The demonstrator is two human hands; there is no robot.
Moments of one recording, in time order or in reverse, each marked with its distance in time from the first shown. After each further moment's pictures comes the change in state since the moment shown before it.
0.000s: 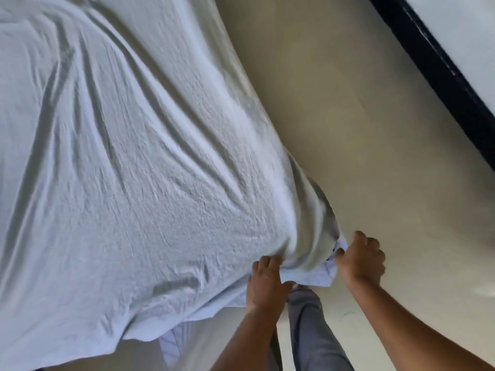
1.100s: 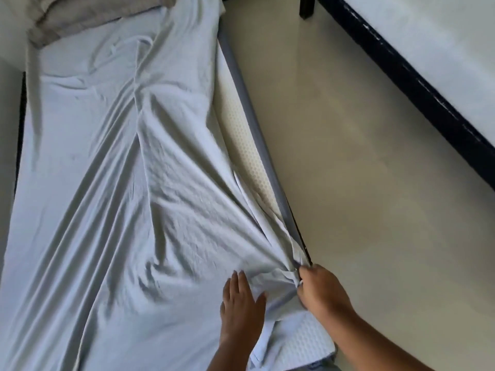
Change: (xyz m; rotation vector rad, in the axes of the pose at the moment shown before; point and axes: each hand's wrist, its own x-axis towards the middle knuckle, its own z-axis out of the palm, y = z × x) left_hand 0.050 -0.048 -0.094 0.018 0.144 -0.225; right_hand -0.018 -0.146 0.004 -0.309 -0.231 -0.654
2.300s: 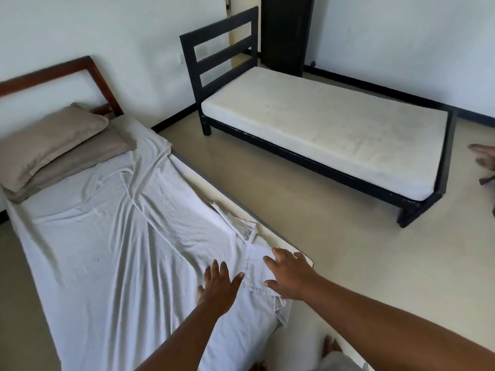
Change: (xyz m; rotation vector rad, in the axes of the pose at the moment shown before) left_hand -0.183 -0.177 -0.267 0.326 -0.031 0.572; right_hand -0.357 -0.270 -0.053 -0.152 0.275 0.065
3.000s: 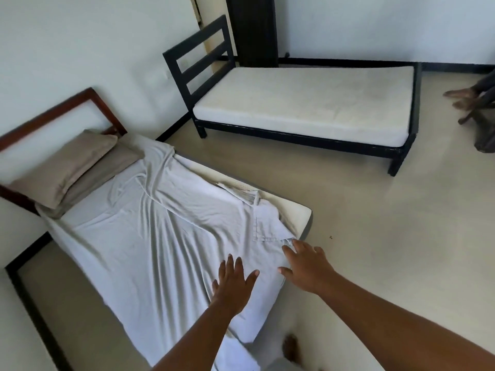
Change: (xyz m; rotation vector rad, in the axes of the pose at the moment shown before) left_hand -0.209 -0.066 0.061 0.202 0.025 0.155; right_hand -0.194 -0.106 0.107 0.204 0.166 0.250
